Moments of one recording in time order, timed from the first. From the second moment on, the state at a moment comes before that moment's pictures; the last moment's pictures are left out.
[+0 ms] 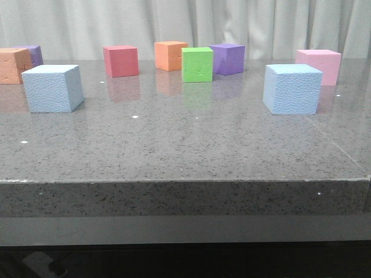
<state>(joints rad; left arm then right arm) -0.07 0.37 -0.70 0.00 0.64 0.00 0.11 0.92 -0.97 0.24 0.93 -0.17</state>
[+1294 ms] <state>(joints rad) -0.07 0.37 -0.70 0.00 0.64 0.00 0.36 1.64 -1.46 -0.26 0.84 0.57</state>
